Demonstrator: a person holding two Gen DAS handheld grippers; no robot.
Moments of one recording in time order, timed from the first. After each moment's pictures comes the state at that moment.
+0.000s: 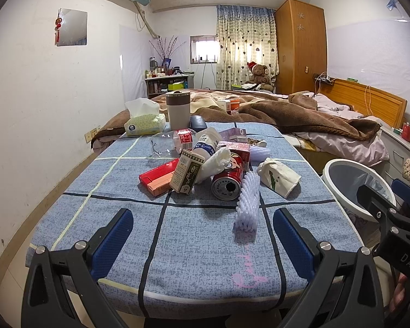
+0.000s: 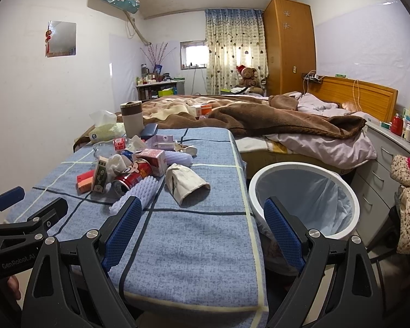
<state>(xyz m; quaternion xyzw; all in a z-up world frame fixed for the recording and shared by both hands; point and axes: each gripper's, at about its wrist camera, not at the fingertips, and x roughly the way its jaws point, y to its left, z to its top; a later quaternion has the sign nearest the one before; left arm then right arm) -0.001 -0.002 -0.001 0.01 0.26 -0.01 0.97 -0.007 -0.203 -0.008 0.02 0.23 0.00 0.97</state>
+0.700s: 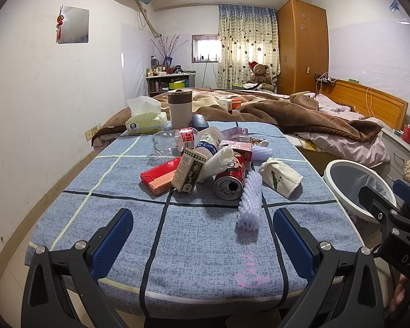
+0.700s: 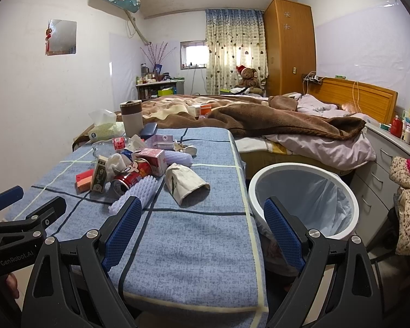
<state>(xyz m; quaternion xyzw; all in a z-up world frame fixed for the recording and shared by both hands) -0.001 0.000 -0.003 0.01 0.26 -0.01 0.97 -0.011 -0.203 -0.005 0.02 0.23 0.00 0.97</state>
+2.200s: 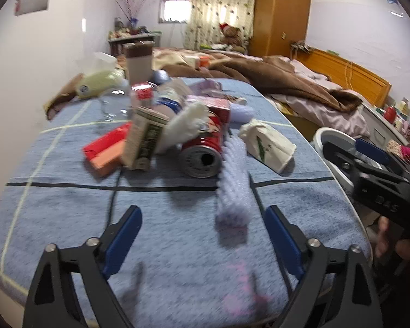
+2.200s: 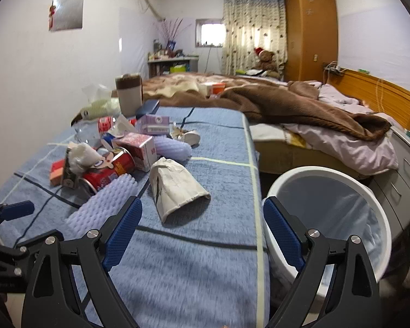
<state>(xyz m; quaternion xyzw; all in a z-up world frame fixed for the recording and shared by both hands) 0.075 -0.014 -0.048 0.00 0.37 -0.12 0.92 0.082 -0.213 -0.031 -0.03 0.30 0.05 0.95</state>
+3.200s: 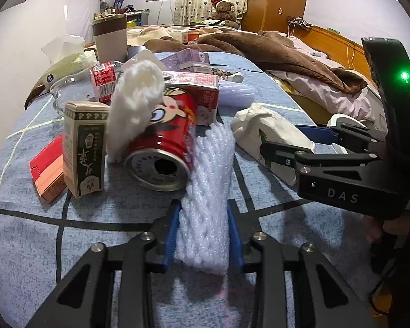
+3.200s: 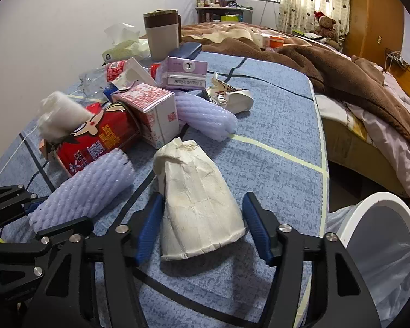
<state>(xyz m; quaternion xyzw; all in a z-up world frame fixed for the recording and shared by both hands) 0.137 -0.046 -0.075 0.02 0.43 -0.12 0.89 0.156 -0.198 -0.061 -0.07 0.42 0.17 0.89</state>
